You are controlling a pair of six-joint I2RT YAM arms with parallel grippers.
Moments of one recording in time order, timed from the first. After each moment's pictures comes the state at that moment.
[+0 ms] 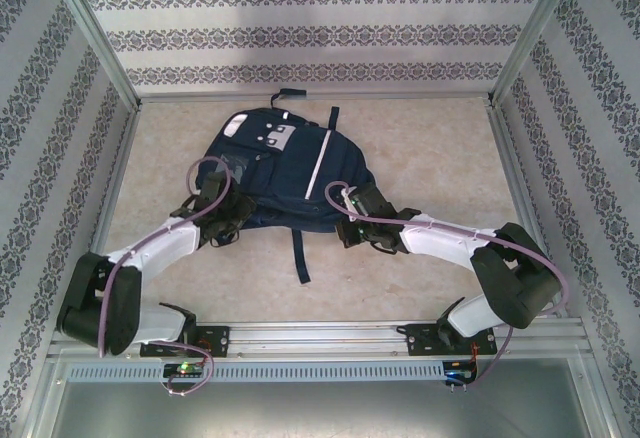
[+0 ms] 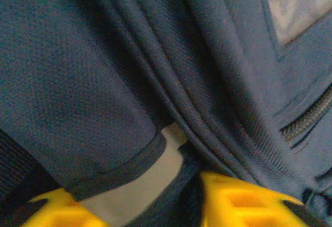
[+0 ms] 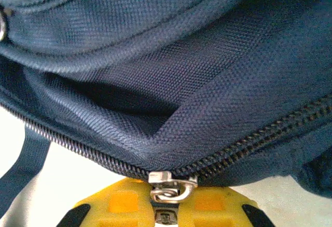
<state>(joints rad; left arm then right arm) -0.26 1.35 0.69 -0.25 0.08 -1.08 0.67 1.48 0.72 -0.18 -0.14 0.34</state>
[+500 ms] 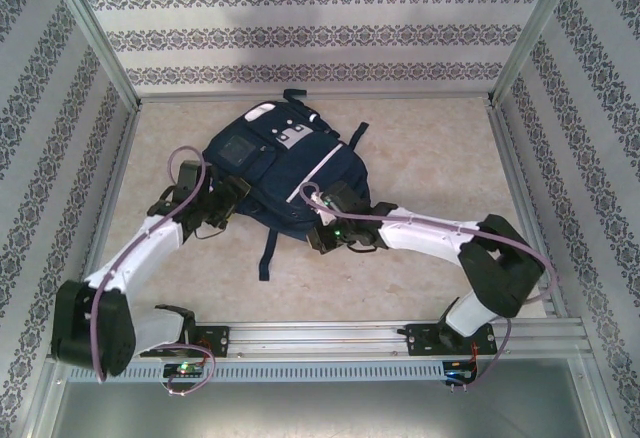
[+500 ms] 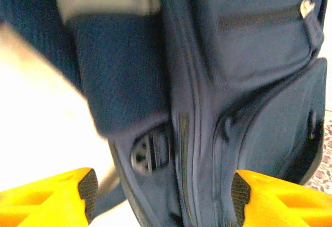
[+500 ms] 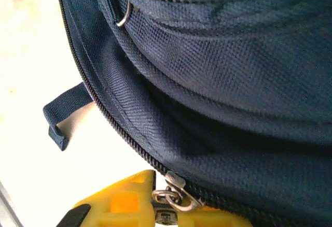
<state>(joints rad) -0.19 1.17 0.71 -0.39 0.26 -1.15 0.82 1.60 0.91 -0.28 -0.28 0.41</state>
